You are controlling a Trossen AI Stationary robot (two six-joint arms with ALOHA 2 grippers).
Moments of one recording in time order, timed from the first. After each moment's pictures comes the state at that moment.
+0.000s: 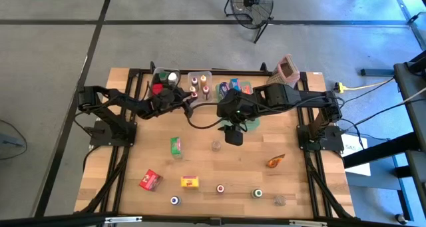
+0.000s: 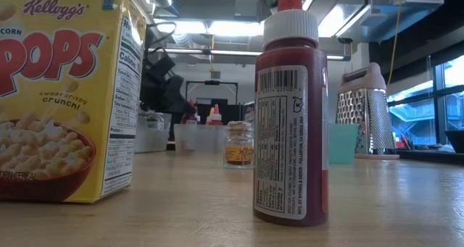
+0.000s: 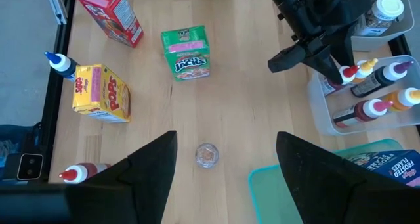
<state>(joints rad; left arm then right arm) 0.39 1.53 0.36 0.84 -0.25 -0.11 0.15 1.83 2.14 -1.23 0.09 0.17</state>
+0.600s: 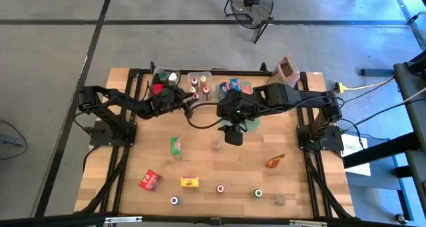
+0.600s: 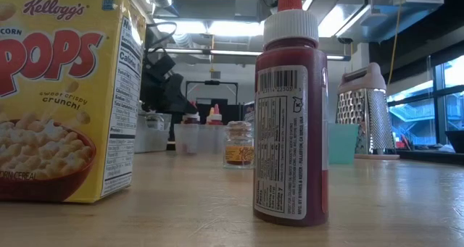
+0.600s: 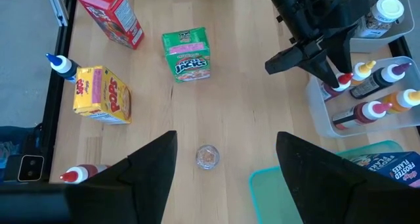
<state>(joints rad) 0.39 1.53 0.36 0.84 -0.21 -0.12 0.15 1.83 2.14 -1.22 0.09 0.17</state>
